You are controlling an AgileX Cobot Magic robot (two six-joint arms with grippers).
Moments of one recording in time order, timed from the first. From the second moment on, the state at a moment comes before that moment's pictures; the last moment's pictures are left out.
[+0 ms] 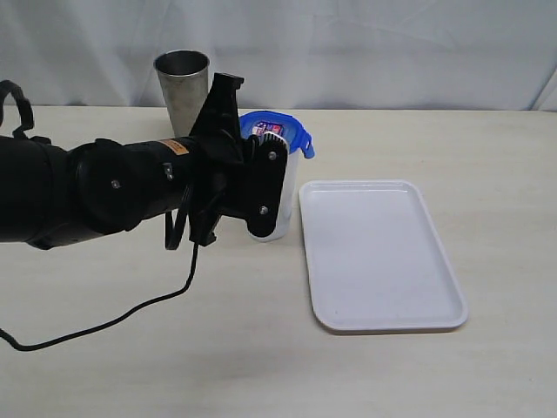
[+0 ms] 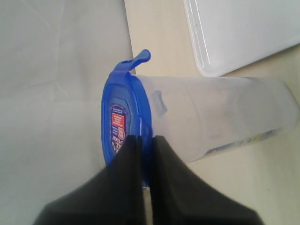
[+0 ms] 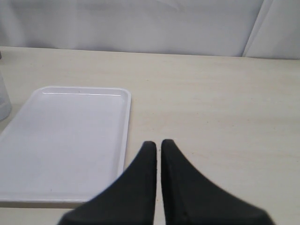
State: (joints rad) left arm -0.77 1.67 -0.89 -0.74 -0.27 2.11; right arm -0.02 0.00 0.00 -0.01 0.35 -0.06
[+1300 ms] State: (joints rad) left arm -0.77 1.50 -0.86 -1.16 -0.12 2.05; right arm -0.02 0.00 0.00 -0.01 0.35 -0.06
